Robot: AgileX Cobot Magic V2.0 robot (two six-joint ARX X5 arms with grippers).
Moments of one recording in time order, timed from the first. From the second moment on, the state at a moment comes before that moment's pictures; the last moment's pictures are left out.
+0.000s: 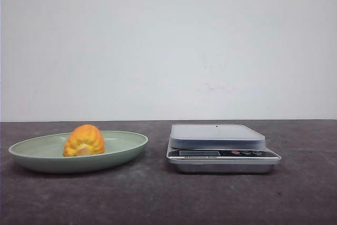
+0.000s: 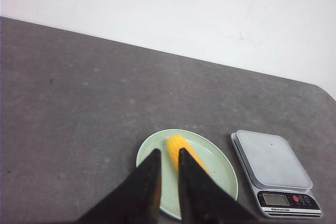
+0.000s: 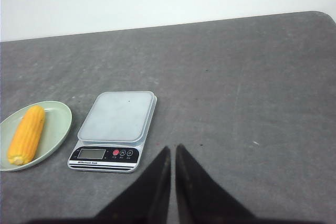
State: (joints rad) left arm -0.47 0.18 0.86 -0.91 -0.24 -0.36; right arm 0.17 0.19 1.03 -1.17 -0.05 0.22
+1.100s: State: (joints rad) left arm -0.02 0.00 0.03 -0.07 -0.02 -0.20; right arm 0.17 0.19 1.03 -1.16 -0.05 0.22
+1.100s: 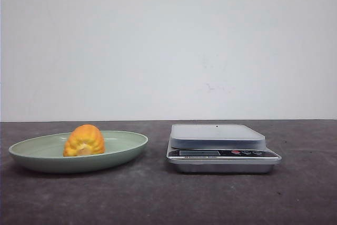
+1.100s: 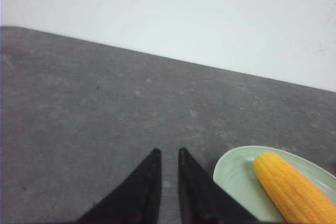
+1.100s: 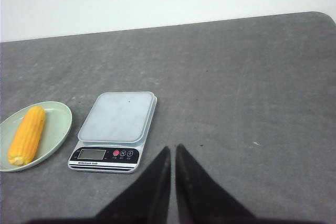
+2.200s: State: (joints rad) left arm -0.02 0.01 0.03 -0.18 -0.02 -0.18; right arm 0.17 0.19 1.03 -1.16 -0.04 0.18
